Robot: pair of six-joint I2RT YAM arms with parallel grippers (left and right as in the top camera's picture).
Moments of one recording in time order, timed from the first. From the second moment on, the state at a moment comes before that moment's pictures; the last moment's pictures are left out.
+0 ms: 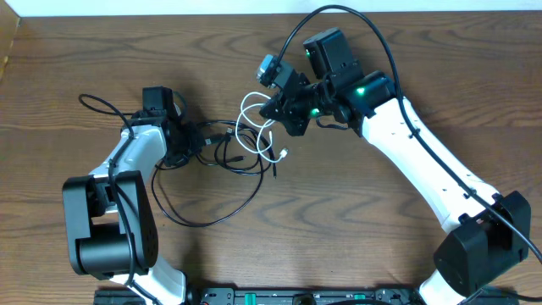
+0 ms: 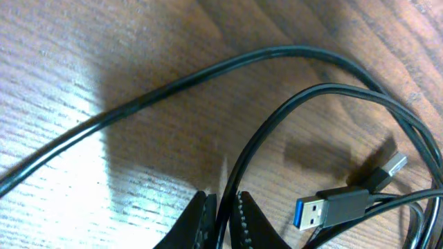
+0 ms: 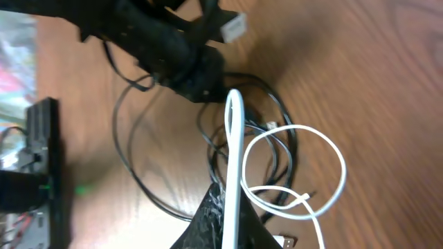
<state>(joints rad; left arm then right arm) 0.09 1.80 1.03 -0.53 0.18 -0.43 0.55 1.79 1.61 -0.68 -0.62 -0.28</state>
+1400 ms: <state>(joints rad) 0.10 1.80 1.09 -0.69 0.29 -0.49 0.50 1.93 1.61 -0.67 -0.28 -0.17</state>
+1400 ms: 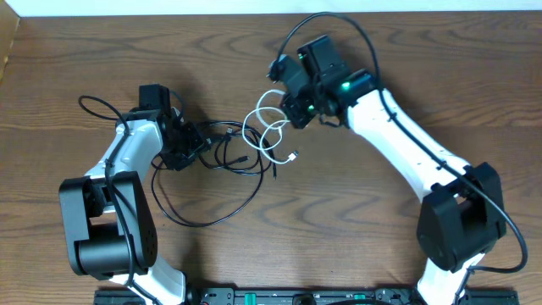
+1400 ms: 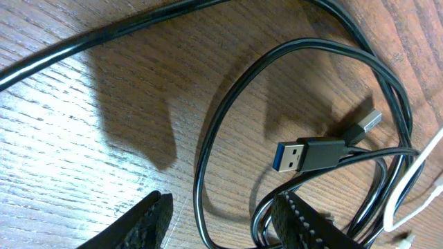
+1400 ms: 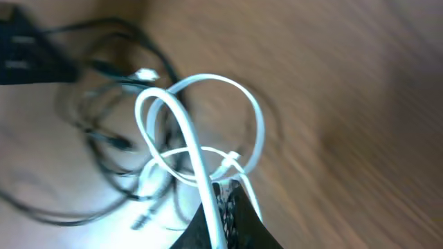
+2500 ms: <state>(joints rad) 0.10 1.80 1.07 -0.67 0.29 -0.49 -0.14 1.93 1.61 -0.88 -0.05 0.13</state>
